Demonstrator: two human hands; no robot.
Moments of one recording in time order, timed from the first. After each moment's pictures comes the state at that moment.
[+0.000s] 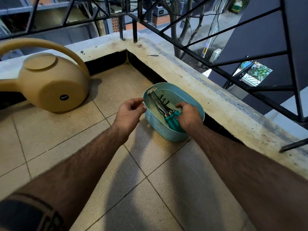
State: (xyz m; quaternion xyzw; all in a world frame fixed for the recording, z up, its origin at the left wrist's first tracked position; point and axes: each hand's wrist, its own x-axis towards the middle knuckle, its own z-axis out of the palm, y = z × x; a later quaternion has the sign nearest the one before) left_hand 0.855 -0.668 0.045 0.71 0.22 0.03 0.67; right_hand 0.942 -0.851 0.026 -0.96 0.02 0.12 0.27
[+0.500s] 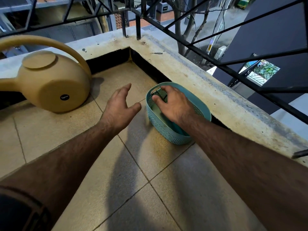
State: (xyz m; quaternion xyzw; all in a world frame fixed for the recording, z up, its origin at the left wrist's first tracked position) left_hand 0.868 -0.630 0.053 0.91 0.15 0.07 0.38; right_hand 0.949 -0.798 0.057 -0.95 -0.15 0.08 0.26
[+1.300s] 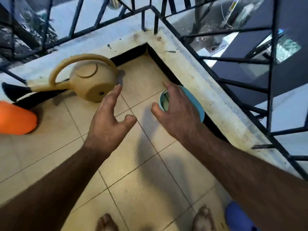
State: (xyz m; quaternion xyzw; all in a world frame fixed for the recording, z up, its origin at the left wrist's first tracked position) left_hand 0.750 -0.606 0.300 0.86 0.24 0.02 0.45; right_hand 0.850 -0.763 0.300 -0.93 -0.18 0.17 0.27
